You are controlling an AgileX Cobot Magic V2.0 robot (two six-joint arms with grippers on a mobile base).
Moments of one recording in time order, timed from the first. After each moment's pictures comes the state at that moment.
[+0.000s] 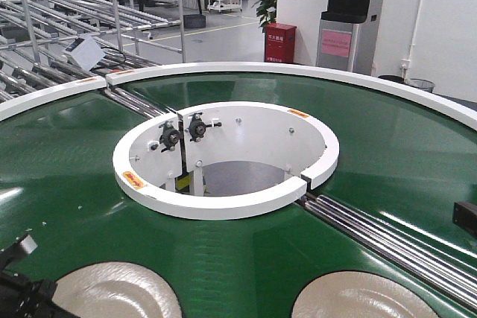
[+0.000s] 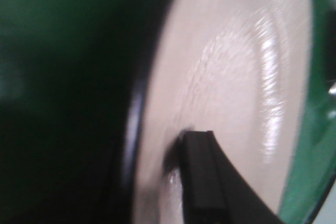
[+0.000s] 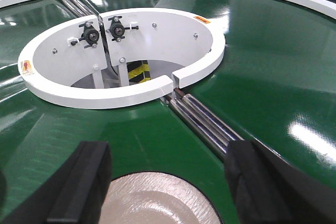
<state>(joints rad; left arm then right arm) 0.27 1.94 -1.16 -0.92 1.10 0.80 0.04 0.80 -0.80 0.37 0.38 -0.32</state>
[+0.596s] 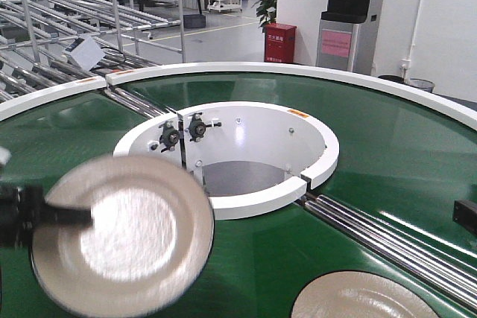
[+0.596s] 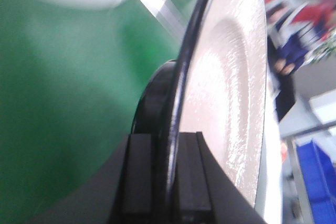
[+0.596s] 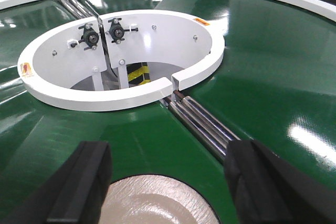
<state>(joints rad) 0.27 1.65 -1.19 -1.34 1.15 0.90 0.04 0.80 -0.80 0.37 0.37 -0.32</state>
